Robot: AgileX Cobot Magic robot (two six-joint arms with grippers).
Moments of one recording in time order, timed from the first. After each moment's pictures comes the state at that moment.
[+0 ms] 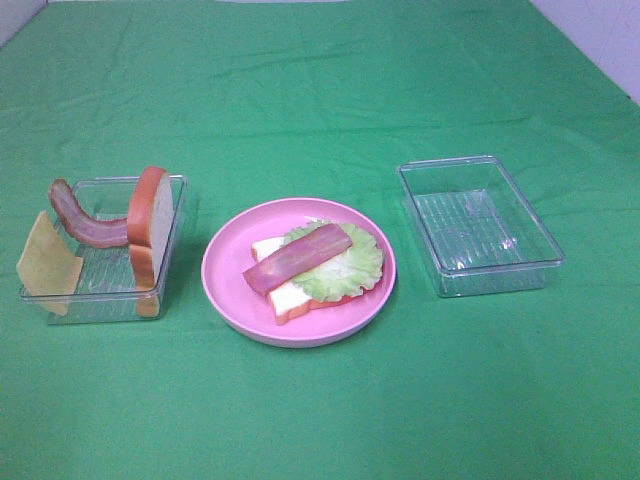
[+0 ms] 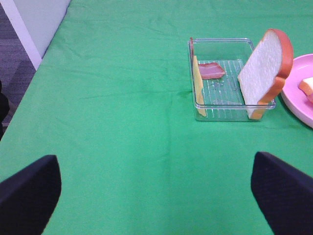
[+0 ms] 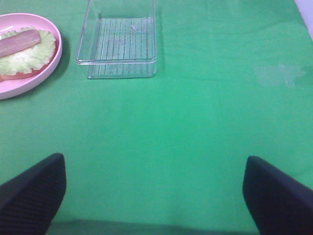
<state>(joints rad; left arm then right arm) 0.06 -0.01 -0.52 0.01 1.08 -0.03 0.08 0.00 -0.46 -0.05 1.11 0.03</state>
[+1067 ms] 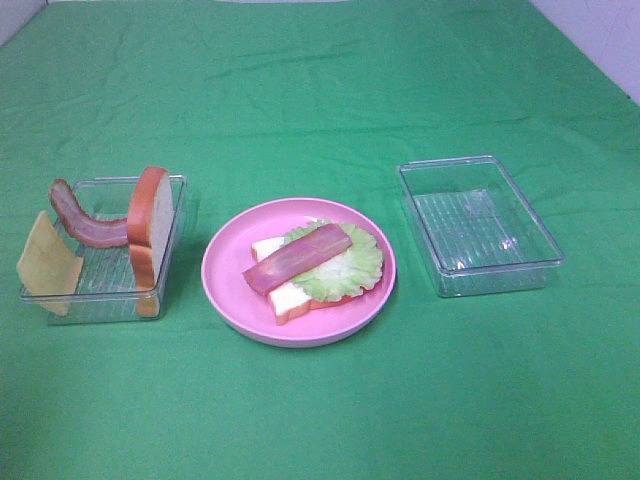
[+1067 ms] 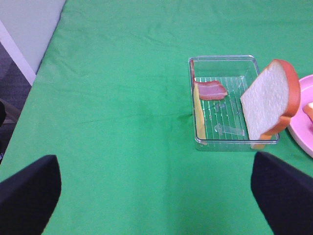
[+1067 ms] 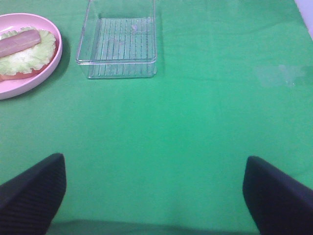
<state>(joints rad) 0.06 0.51 -0.69 0.01 0.87 -0.04 0.08 0.00 -0.46 -0.05 1.11 0.03</state>
